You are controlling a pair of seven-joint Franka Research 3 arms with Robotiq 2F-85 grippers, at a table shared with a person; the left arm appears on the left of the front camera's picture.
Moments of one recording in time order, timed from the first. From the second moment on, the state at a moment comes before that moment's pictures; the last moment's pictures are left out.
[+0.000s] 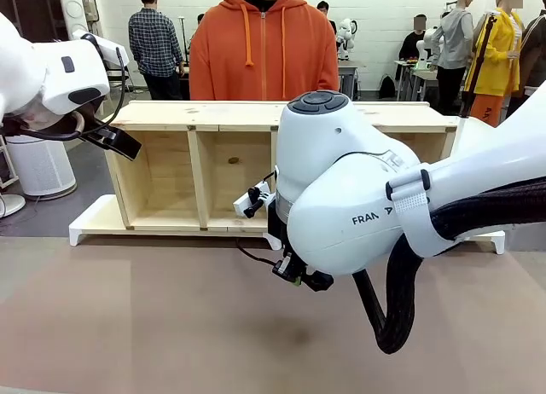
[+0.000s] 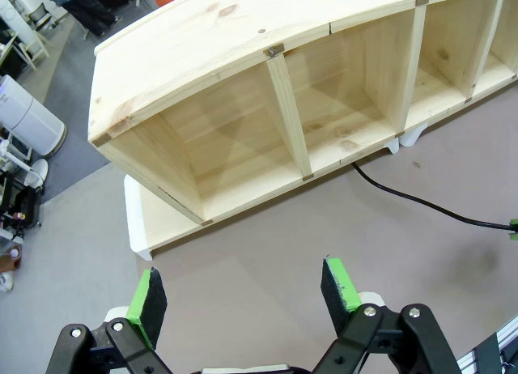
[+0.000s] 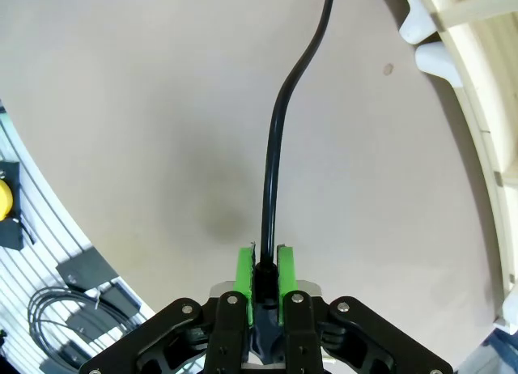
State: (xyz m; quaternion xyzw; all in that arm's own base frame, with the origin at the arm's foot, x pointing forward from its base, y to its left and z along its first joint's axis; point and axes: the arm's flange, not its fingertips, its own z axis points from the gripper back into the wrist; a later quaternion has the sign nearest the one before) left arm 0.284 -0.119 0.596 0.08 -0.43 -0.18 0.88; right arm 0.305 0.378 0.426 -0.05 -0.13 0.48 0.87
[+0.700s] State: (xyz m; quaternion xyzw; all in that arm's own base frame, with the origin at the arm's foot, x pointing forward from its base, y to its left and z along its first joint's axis) left arm 0.284 -0.119 0.596 0.08 -0.43 -0.18 0.88; right arm 0.260 0.326 0.451 -0.05 -0.15 0.42 0.89
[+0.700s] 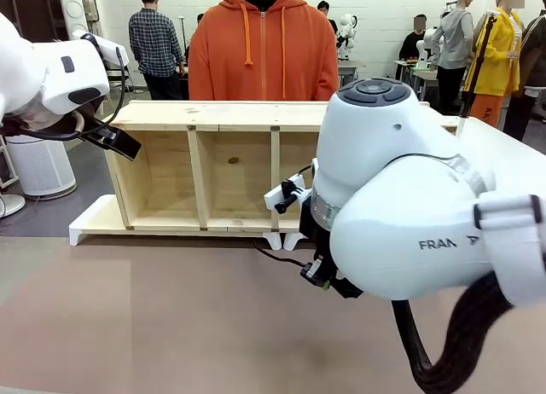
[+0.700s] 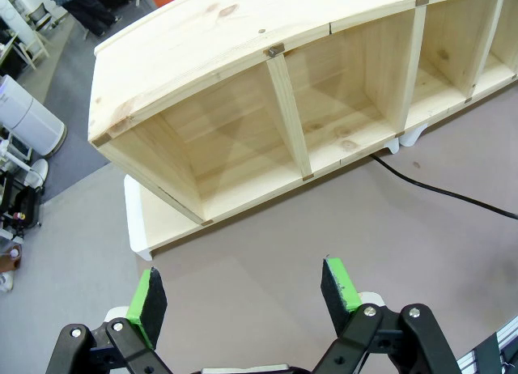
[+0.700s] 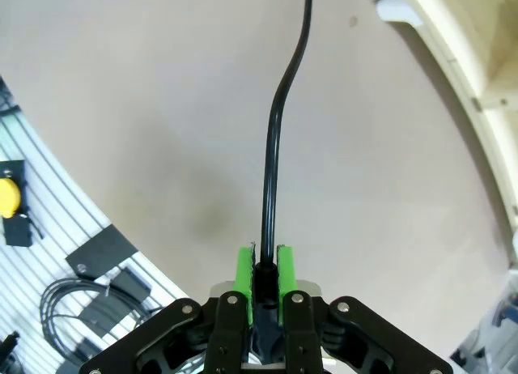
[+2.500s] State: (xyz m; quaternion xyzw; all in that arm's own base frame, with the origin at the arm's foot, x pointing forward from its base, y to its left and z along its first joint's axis) left arm 0.284 -0.119 0.596 0.08 -0.43 -0.18 0.88; right arm 0.292 0.142 0.536 0.00 -0.23 0.09 0.97
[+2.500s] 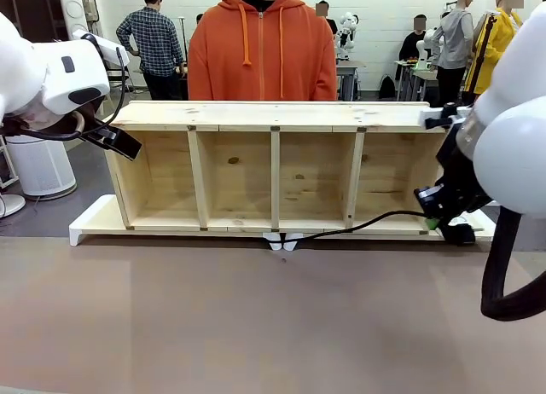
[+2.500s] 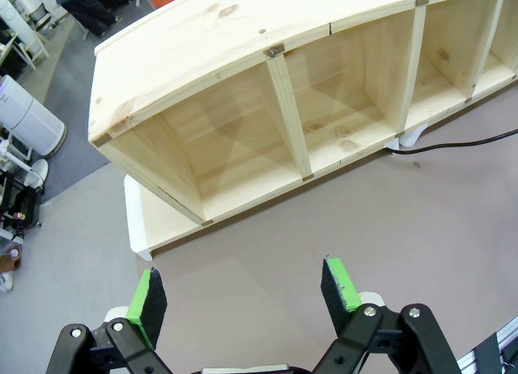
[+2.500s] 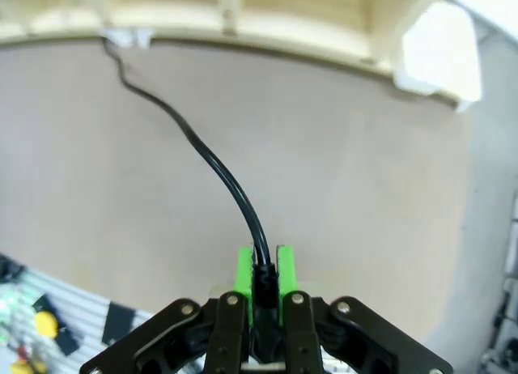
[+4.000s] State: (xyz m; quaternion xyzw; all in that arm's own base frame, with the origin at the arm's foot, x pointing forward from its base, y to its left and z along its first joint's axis) left arm 0.284 -0.119 0.596 0.08 -0.43 -0.18 0.88; right arm 0.326 0.086 0.531 -0.03 -0.24 0.01 0.97
